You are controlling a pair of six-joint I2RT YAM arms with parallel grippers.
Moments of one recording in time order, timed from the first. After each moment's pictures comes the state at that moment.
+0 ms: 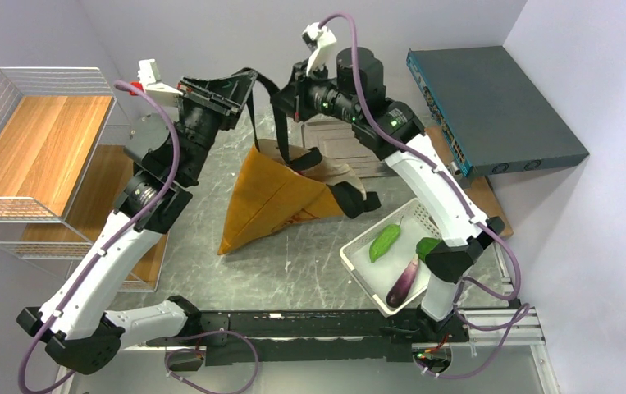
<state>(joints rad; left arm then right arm) -0.62 1.12 1.49 -0.05 -0.28 -1.06 0.72 1.76 2.18 -0.56 -0.25 0.30</state>
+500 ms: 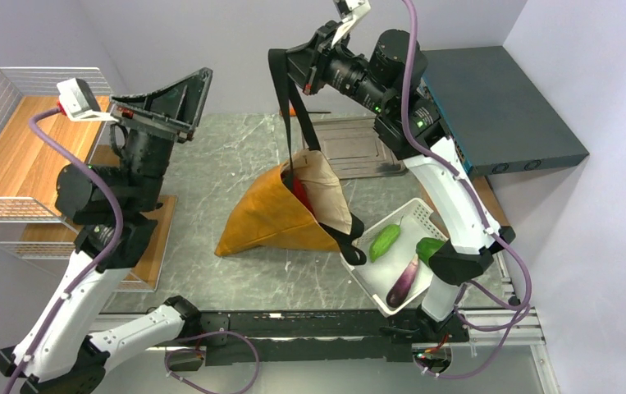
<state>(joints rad) -0.62 0.94 1.42 0.20 -0.18 -0.97 0.72 1.75 2.36 -0.39 -0.27 0.26</state>
